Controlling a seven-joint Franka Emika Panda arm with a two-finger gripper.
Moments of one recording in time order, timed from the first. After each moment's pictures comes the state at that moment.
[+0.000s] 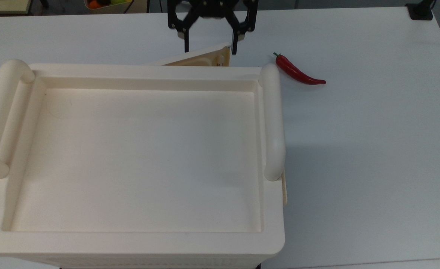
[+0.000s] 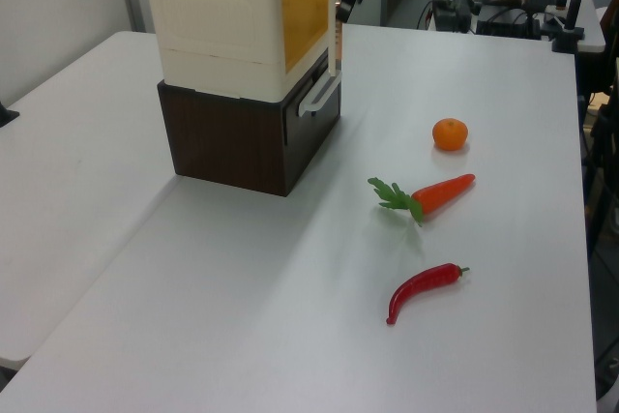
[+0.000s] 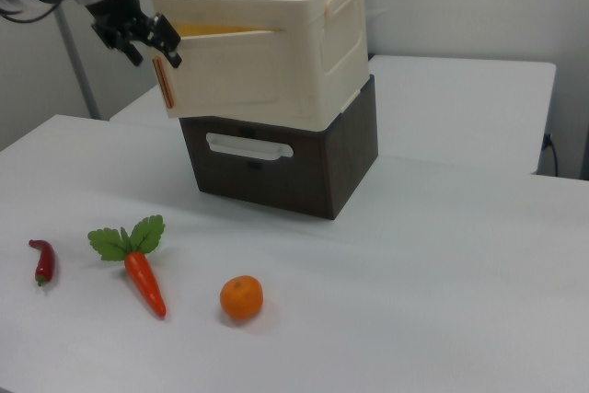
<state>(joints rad) 0.22 0.16 -0.01 -1.42 -0.12 1.99 0.15</state>
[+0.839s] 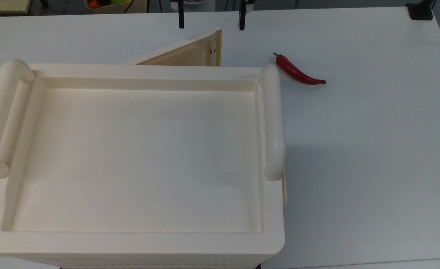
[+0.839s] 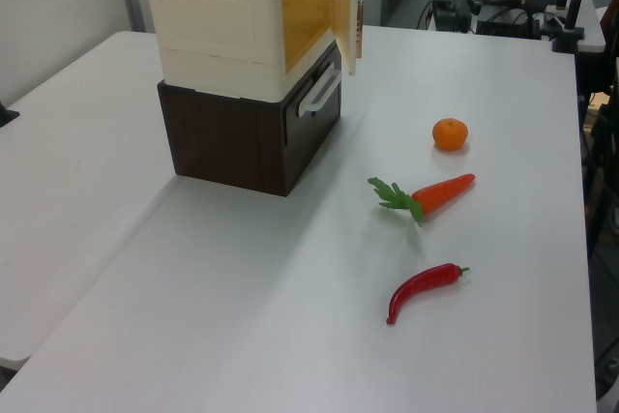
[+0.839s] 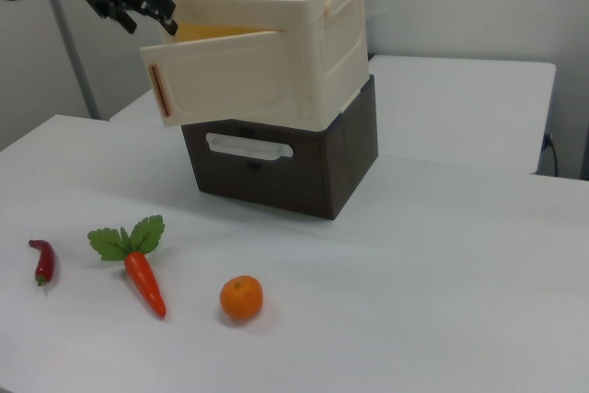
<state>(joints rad) 0.23 0.14 -0.01 -1.37 -0.12 2.06 0.15</state>
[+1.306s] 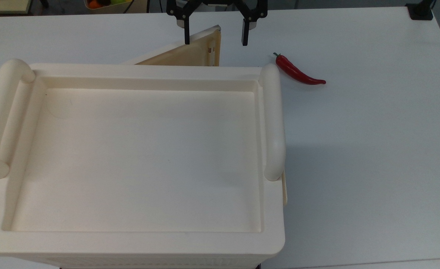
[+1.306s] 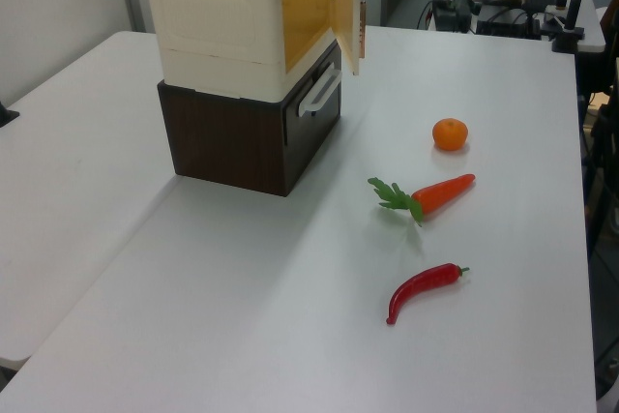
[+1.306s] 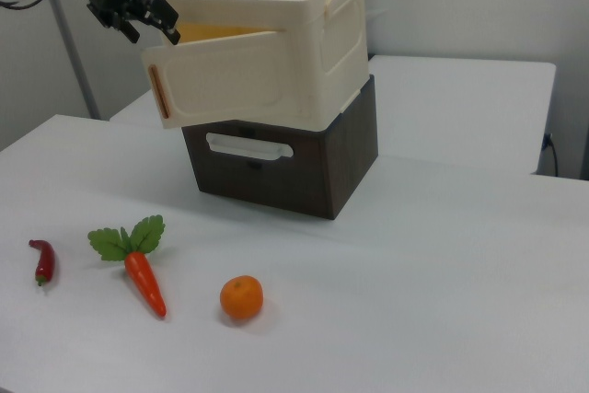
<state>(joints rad) 0.23 0.17 -0.01 -1.36 -0.13 2.06 0.15</state>
